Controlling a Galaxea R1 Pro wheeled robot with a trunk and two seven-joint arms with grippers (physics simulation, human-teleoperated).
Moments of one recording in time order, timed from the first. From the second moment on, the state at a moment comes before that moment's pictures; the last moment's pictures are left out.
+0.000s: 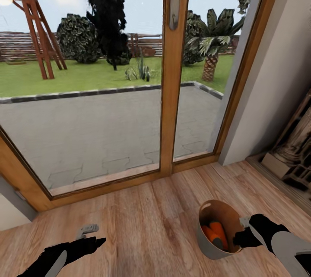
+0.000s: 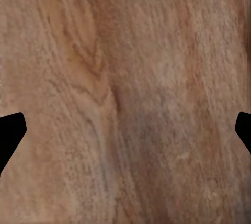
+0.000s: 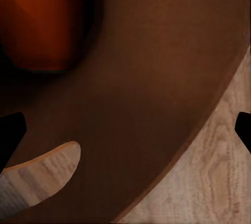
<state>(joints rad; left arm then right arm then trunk) -0.36 0.24 -0.16 -0.69 0.44 0.39 -0.28 -0.78 -0.28 0.14 -0.09 0.09 0.53 0.24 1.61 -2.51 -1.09</state>
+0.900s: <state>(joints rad) -0.36 0.24 -0.16 -0.69 0.44 0.38 -0.28 -0.78 -0.28 0.14 -0.08 0.10 0.49 0.27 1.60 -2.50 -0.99</state>
